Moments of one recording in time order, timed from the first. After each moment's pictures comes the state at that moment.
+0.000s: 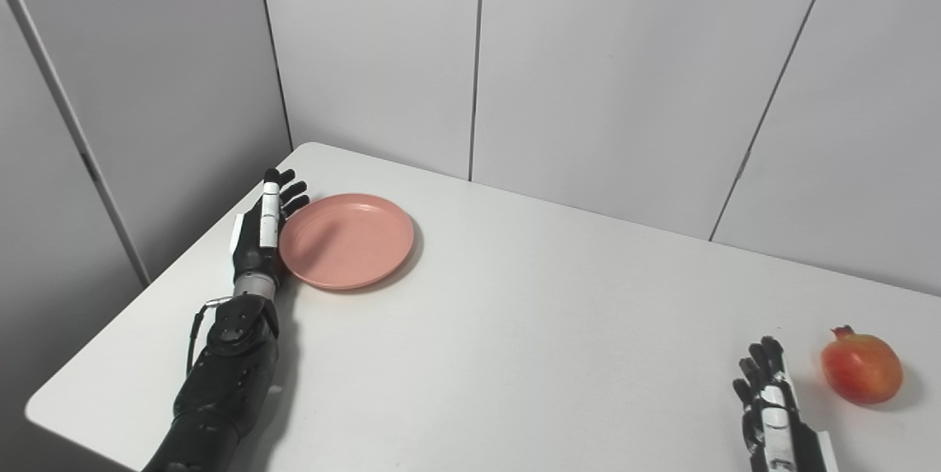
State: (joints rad) left arm -0.42 0.25 0.29 0.58 -0.19 -0.16 0.16; right arm -0.05 -0.10 -0.01 -0.03 0.18 -0.05 0.17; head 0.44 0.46
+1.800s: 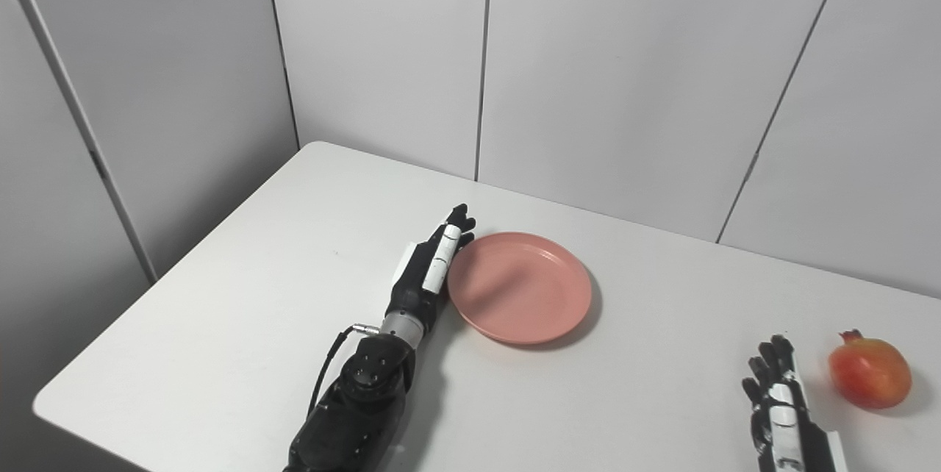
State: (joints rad) left arm -0.36 -0.03 0.01 0.33 -0.01 0.02 0.13; right arm -0.05 -0.10 -0.01 -0.05 0.17 -0.02 0.15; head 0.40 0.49
